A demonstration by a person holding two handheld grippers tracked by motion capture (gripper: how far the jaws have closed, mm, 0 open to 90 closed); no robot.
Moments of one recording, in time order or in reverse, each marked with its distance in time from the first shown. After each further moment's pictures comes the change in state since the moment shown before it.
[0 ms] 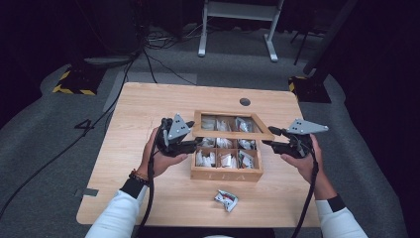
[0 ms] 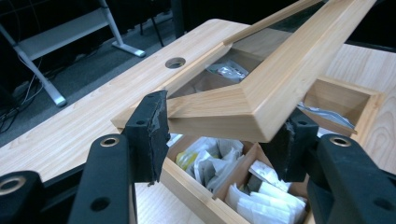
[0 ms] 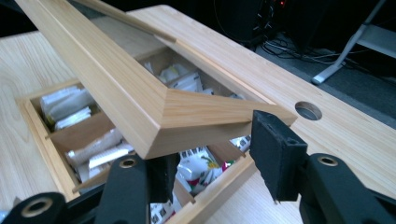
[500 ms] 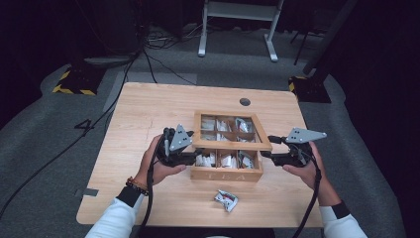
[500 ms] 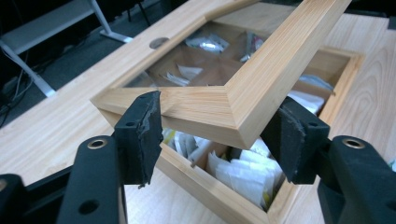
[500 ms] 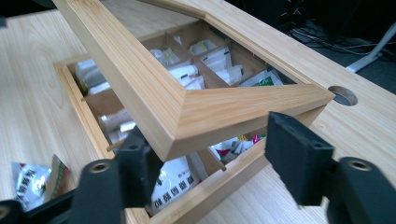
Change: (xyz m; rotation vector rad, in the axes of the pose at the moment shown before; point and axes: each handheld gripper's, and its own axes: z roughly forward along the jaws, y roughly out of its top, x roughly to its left) left arm -0.013 -0.015 -0.003 0.069 -0.037 0.045; right arm 0.010 -0.018 -0.004 0.049 0.098 -0.027
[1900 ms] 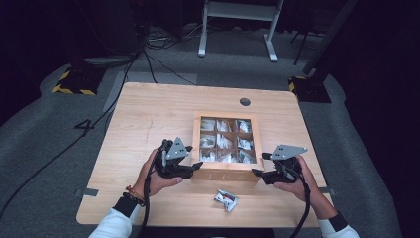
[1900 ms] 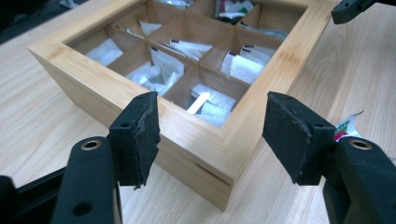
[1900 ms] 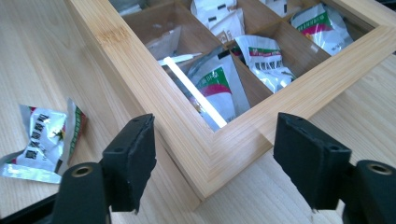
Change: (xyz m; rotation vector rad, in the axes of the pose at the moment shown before) left arm -0.011 -0.034 0.008 0.073 -0.124 -0.063; right arm 0.036 -0.025 0.021 0.178 0.011 -0.021
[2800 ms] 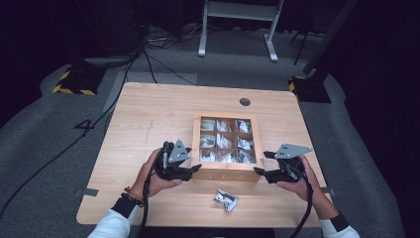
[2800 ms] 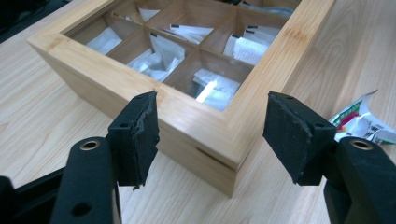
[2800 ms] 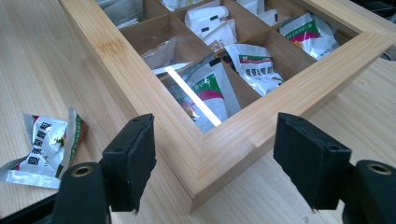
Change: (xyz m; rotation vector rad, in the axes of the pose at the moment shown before) left arm -0.002 -0.003 -0.004 0.040 0.039 0.052; right arm -0.006 -0.004 -0.007 -0.051 0.005 0.023
